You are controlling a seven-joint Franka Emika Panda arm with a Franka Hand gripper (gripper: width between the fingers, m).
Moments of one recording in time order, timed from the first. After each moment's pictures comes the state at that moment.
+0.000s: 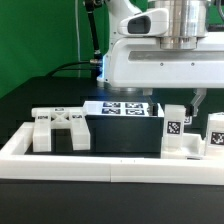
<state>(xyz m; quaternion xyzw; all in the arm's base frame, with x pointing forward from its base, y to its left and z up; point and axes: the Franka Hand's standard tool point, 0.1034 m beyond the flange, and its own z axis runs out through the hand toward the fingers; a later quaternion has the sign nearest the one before) 0.608 0.040 0.085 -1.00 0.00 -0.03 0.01</state>
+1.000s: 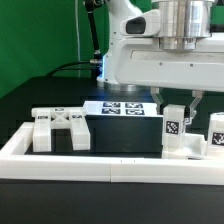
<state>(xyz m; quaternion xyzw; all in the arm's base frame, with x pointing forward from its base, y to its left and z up) 0.608 0.047 0.083 -0.96 0.27 -0.03 0.02</state>
